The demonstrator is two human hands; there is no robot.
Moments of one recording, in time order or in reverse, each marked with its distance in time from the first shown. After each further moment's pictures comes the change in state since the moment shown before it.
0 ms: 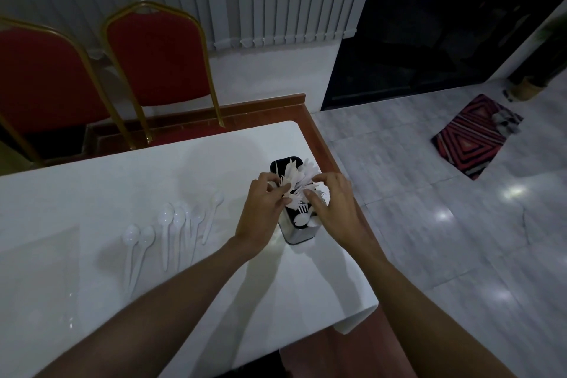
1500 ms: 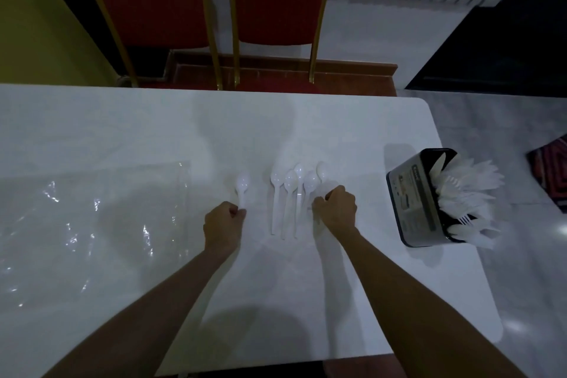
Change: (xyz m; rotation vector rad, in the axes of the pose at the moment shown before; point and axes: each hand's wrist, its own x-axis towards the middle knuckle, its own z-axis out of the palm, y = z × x) left_hand -0.127 -0.249 -0.141 0.038 0.076 -0.985; right_hand 0.002 -0.093 0.271 -0.146 -0.332 0.489
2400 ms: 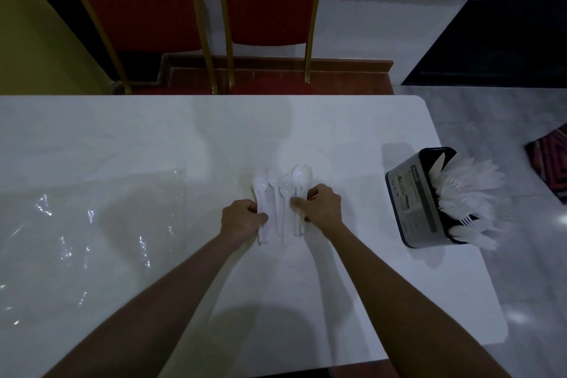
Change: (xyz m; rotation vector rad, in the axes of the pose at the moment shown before) left_hand 0.020 0.032 0.014 -0.027 -0.304 -0.034; right_hand -0.008 -0.030 0.000 0.175 -0.155 -0.043
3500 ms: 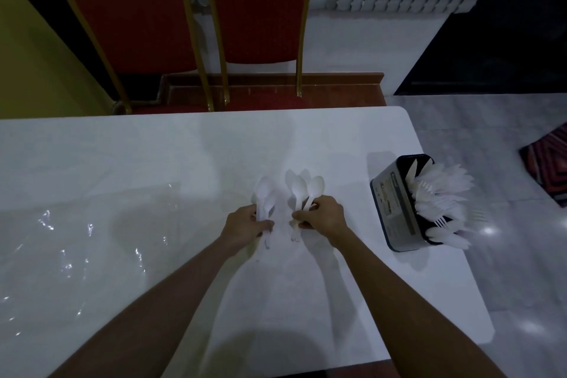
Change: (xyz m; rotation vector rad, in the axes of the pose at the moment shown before) left_hand -0.007 0.013 0.006 -0.054 -0.162 0.118; right_hand -0.018 0.006 -0.046 0.197 -0.122 0.043
